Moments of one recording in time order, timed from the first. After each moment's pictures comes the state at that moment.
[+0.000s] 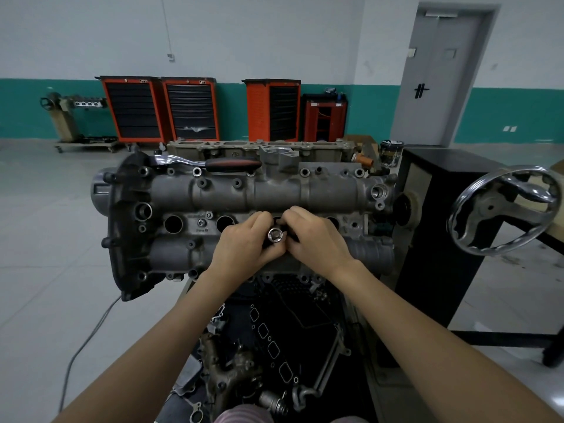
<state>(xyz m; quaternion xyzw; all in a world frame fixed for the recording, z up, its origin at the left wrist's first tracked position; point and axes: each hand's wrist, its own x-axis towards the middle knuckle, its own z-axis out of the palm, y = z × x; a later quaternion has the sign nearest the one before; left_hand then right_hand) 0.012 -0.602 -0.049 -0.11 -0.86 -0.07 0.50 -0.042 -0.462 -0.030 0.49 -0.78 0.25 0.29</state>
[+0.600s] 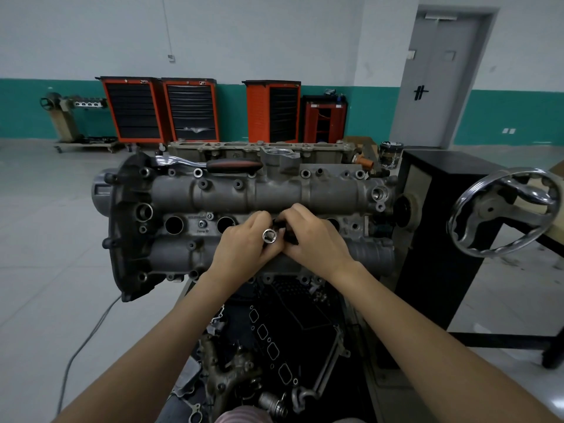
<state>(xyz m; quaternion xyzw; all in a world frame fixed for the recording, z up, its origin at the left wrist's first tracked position) 0.012 -0.602 -0.048 -0.11 -0.85 -0.07 0.51 -0.042 -0.464 -0.031 0.48 -0.79 0.25 0.29</state>
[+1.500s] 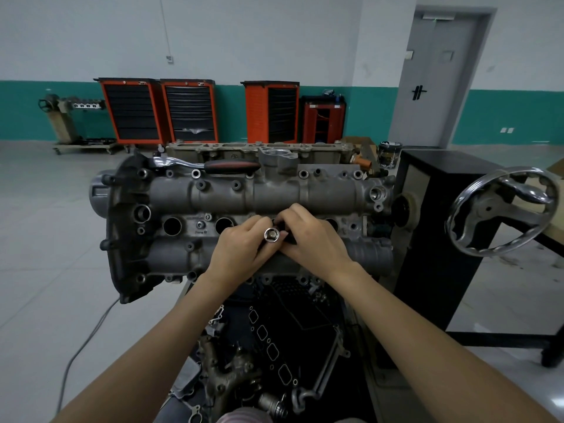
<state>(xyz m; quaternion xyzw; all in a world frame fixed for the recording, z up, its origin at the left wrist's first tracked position) 0.016 -0.603 -0.047 -0.17 -0.83 -0.14 0.51 -0.042 -0.462 -0.030 0.48 -0.79 0.24 0.28</state>
